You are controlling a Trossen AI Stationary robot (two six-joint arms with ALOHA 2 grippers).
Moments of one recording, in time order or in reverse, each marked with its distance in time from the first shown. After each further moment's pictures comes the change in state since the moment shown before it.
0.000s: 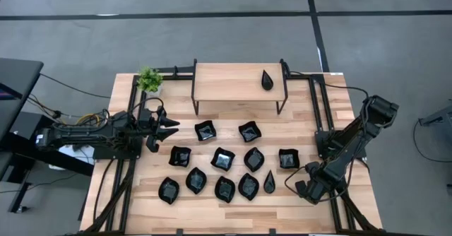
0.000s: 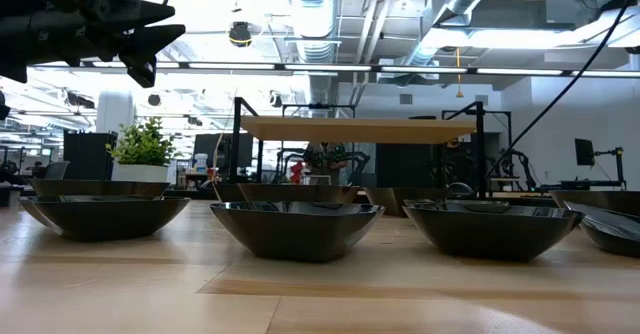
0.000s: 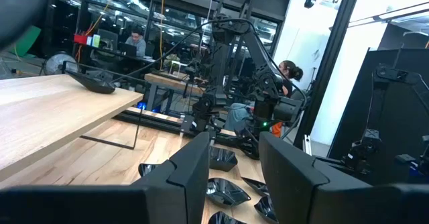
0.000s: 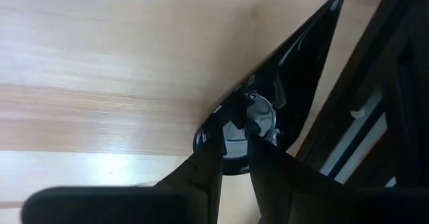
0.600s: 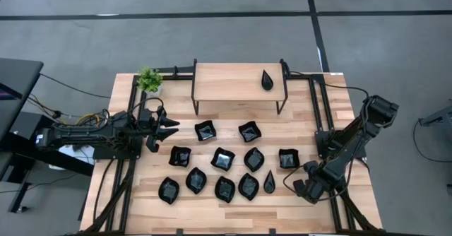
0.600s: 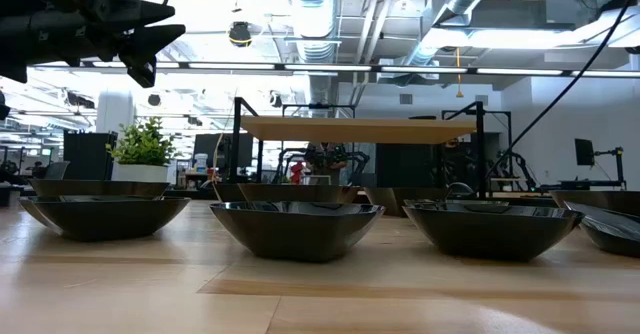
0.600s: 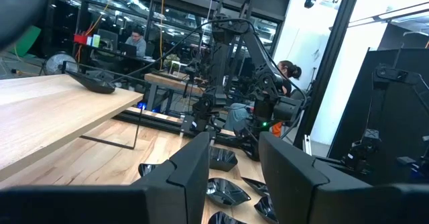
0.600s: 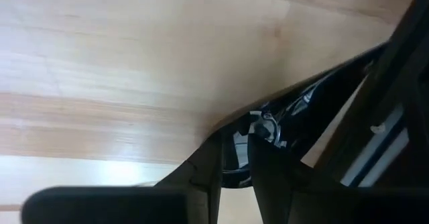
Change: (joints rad) left arm 0.000 0.000 0.000 0.000 0.000 0.000; right arm -0.013 0.000 0.000 0.013 0.061 -0.006
